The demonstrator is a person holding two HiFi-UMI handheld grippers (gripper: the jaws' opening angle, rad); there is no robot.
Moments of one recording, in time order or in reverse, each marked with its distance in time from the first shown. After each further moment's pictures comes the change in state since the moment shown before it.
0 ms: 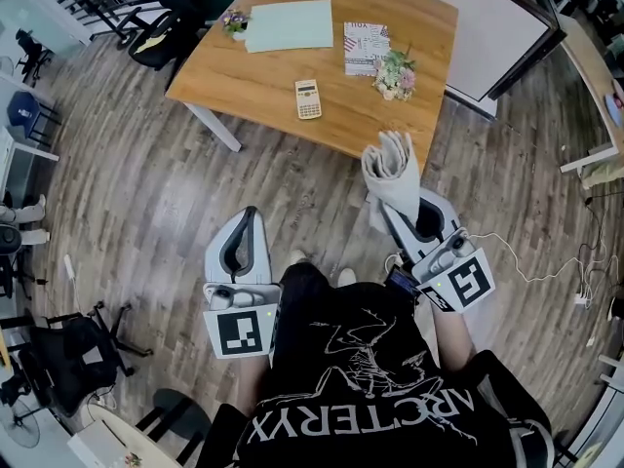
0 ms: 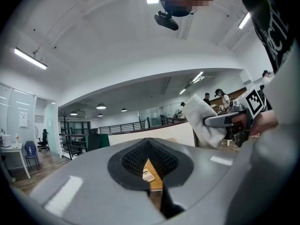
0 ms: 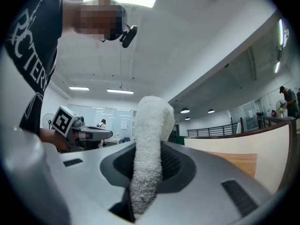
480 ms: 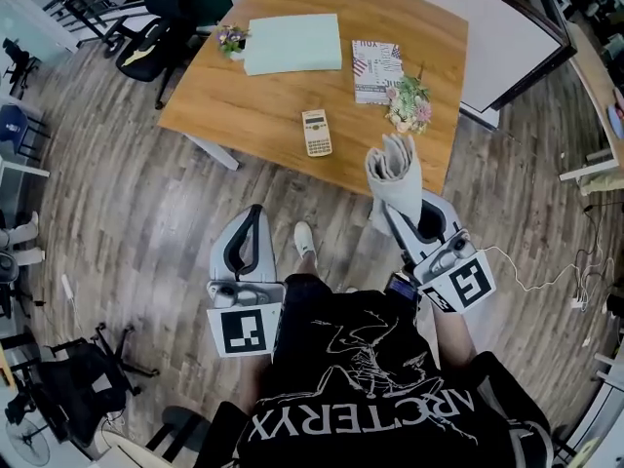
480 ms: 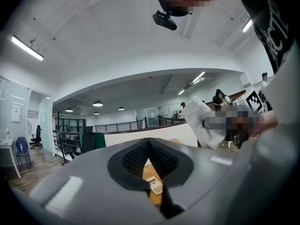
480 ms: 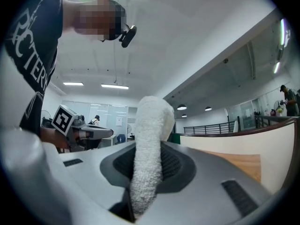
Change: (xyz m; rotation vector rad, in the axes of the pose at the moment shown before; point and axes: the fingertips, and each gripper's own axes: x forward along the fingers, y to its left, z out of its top) left arm 0.130 0.074 -0.017 -0.021 0.002 -0.054; right arm 0.119 -0.076 -0.026 -0.001 0.042 -0.040
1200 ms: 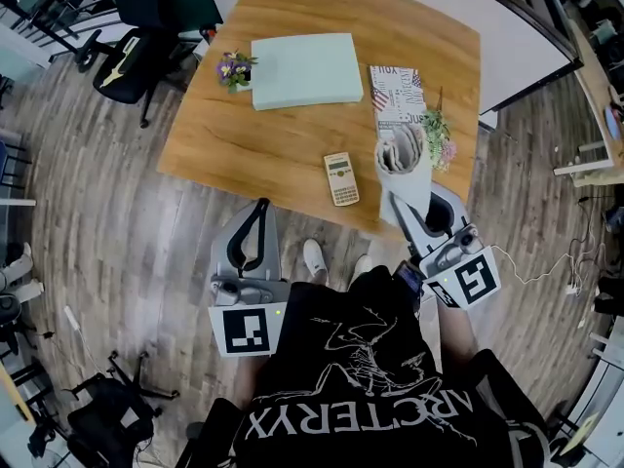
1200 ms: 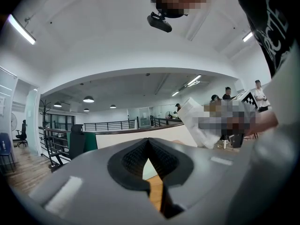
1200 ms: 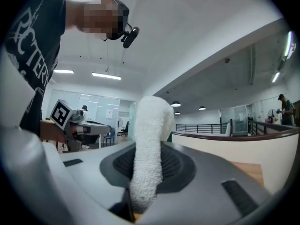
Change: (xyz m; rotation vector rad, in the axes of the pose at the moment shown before) left arm 0.161 0.139 -0.006 -0.021 0.021 -0.133; right arm 0.190 -0.082 -0.003 -0.051 0.075 -0.096
